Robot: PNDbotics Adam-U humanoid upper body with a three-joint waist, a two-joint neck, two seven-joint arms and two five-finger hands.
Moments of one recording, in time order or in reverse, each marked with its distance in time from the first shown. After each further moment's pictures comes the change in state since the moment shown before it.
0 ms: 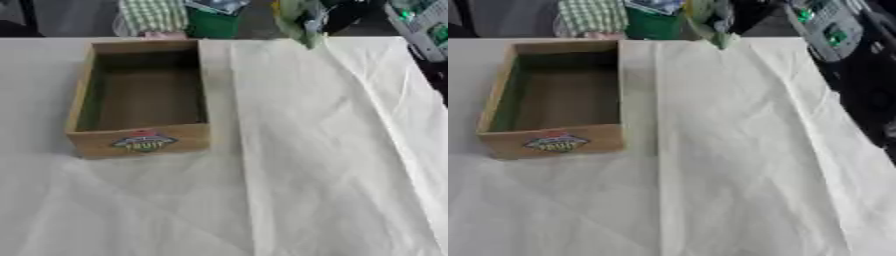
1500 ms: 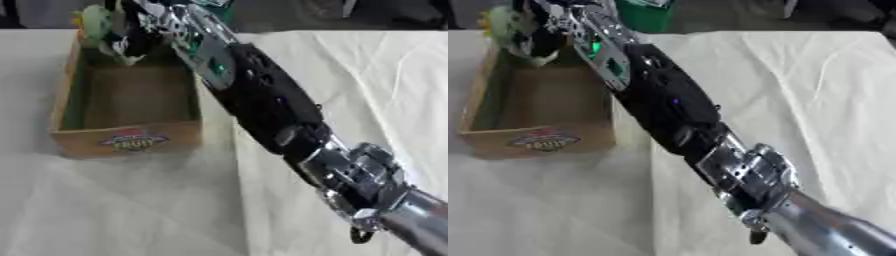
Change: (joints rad) left arm -0.048 0.005 -0.036 0.000 0.044 -0.008 -0.039; right arm -0.118 0.540 0.005 0.317 0.403 0.000 -0.268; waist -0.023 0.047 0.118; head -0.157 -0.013
